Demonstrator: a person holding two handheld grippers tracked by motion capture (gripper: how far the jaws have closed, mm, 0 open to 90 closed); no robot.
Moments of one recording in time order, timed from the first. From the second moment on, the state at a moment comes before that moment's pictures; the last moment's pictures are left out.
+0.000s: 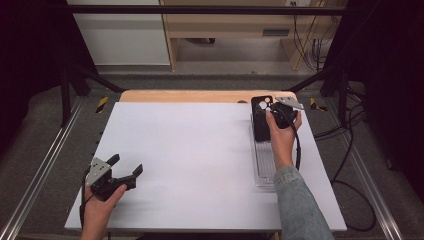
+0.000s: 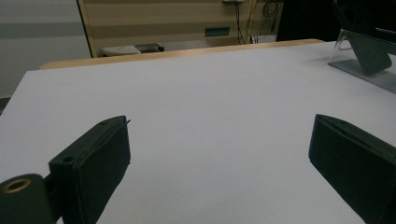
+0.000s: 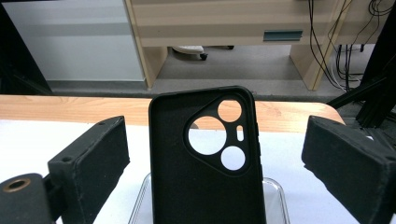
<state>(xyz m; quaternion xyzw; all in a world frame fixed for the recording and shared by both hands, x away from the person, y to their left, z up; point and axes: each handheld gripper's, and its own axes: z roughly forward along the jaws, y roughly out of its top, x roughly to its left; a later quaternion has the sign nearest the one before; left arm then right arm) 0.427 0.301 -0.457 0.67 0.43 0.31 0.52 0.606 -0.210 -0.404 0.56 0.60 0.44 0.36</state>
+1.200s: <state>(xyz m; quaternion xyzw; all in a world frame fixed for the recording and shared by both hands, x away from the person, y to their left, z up) 0.427 0.302 -0.457 0.67 0.43 0.31 0.52 0.592 -0.220 -0.397 0.55 0.59 0.46 0.35</state>
